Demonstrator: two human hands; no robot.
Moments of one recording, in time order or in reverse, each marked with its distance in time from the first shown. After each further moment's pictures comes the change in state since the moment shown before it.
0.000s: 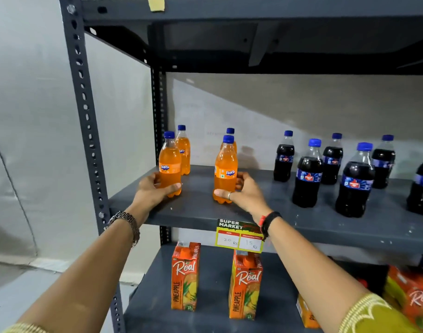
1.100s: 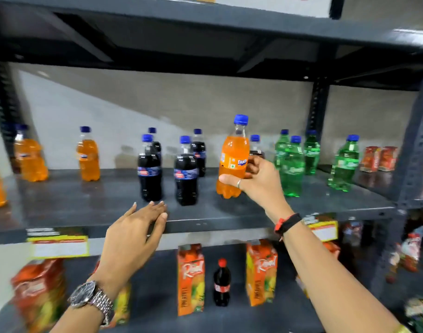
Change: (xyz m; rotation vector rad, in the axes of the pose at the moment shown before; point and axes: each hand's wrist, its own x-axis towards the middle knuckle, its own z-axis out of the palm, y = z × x) left_hand -0.191 0.084 0.284 0.668 0.112 0.796; right_hand -0.095 0.064 -0.351 0.021 0.338 -0.155
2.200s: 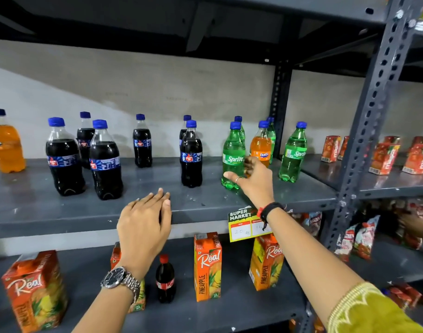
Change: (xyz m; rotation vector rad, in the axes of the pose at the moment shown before) left_hand 0.024 0.145 0.123 0.075 0.091 -0.065; right_hand 0.057 0.118 -0.136 -0.264 0.161 0.004
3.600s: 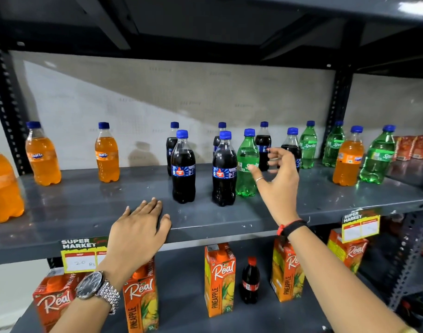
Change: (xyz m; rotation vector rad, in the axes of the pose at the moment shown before) left_hand 0.027 -0.252 -0.099 0.128 -0.399 0.082; right_hand -0.079 -0.147 0.173 -0.032 0.312 -0.239
